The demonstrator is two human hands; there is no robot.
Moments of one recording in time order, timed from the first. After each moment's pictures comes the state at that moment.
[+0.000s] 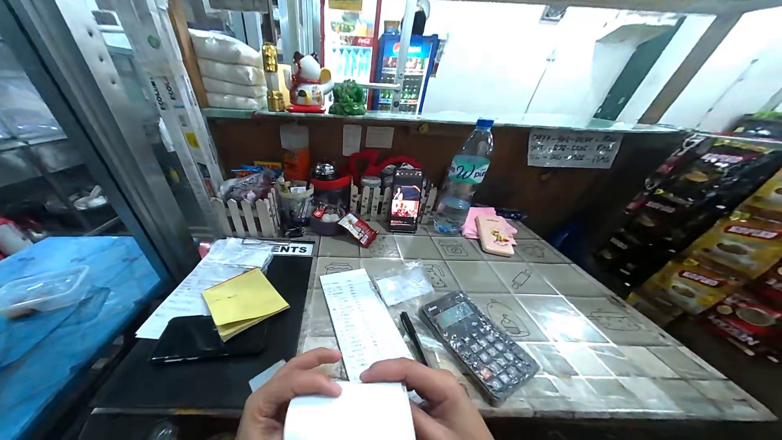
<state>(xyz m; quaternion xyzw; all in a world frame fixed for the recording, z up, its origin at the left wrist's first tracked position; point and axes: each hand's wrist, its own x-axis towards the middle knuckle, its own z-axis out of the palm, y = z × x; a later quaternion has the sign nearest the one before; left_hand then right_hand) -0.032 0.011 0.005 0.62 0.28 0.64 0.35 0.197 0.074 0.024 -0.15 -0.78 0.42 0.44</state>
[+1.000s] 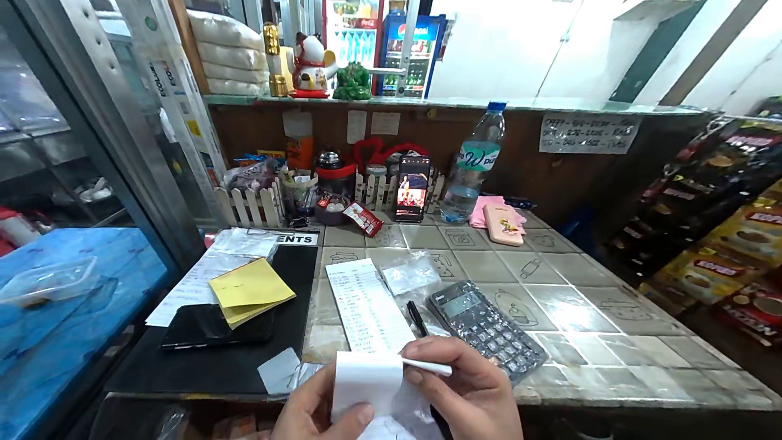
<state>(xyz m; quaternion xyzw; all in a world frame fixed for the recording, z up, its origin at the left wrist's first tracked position) 0.001 -0.016 0.027 0.53 0.39 0.60 0.46 0.191 0.061 0.030 -0.18 -0.66 0.41 0.60</state>
